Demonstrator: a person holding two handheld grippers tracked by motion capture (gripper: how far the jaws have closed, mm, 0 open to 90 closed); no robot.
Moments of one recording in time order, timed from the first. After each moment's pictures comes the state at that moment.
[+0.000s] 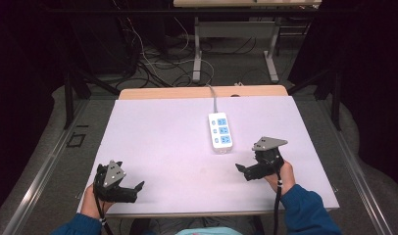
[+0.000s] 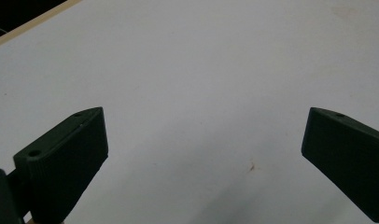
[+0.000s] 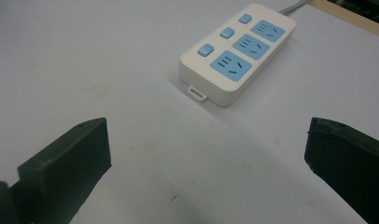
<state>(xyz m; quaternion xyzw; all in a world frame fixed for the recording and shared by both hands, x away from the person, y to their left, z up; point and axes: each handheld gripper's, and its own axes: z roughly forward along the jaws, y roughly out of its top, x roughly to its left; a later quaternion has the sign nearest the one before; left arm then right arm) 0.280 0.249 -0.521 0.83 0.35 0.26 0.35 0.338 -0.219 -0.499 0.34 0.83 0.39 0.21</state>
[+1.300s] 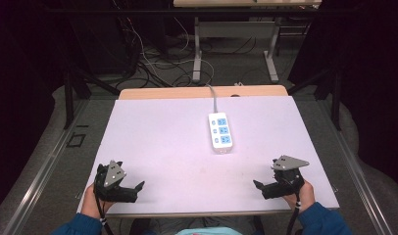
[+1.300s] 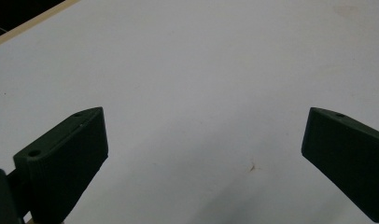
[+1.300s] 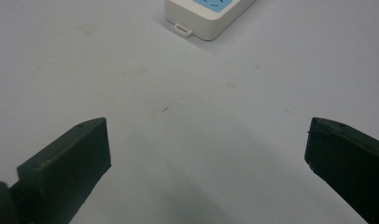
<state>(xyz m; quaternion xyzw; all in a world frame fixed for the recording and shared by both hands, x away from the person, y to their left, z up) 0.280 0.249 -0.521 0.83 0.35 0.26 0.35 0.290 -0.263 -0.519 0.36 0.83 0.37 0.22</state>
